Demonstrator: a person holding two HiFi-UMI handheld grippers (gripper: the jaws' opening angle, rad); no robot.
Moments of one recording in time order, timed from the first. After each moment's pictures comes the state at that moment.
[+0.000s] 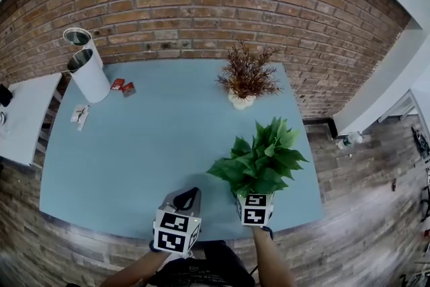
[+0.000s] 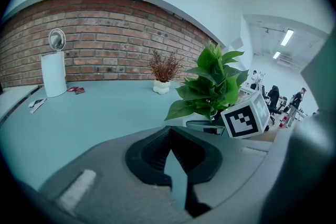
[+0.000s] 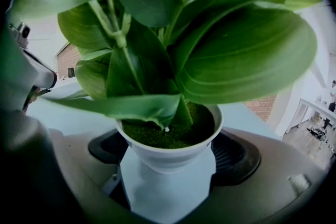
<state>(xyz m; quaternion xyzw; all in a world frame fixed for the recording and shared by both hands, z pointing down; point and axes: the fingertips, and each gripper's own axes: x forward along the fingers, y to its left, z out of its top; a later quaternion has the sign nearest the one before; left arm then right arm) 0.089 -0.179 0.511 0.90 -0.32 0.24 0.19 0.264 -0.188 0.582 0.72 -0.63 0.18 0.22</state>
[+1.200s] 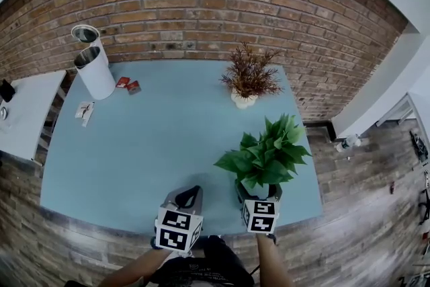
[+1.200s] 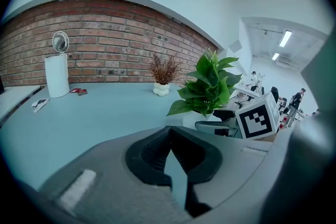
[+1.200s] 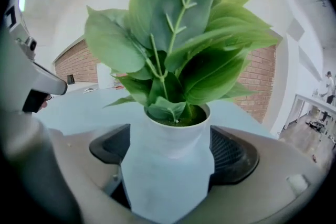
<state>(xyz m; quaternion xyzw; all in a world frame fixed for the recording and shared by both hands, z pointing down) 0.077 -0.168 0.502 0.90 -0.32 0.23 0.19 0.256 -0.152 0.560 0.73 -0.63 0.18 0.19</state>
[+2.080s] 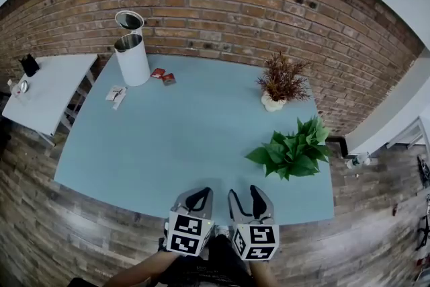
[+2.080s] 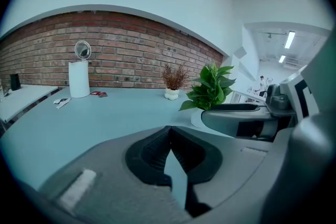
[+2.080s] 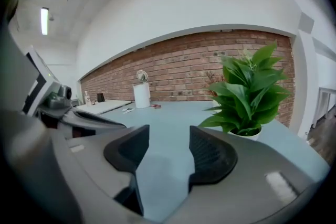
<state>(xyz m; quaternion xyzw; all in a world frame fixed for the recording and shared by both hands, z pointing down) 0.005 -0.140 0.489 0.89 -0.38 0.19 0.17 0.094 -0.116 0.473 0.67 -0.72 0.15 0.11</state>
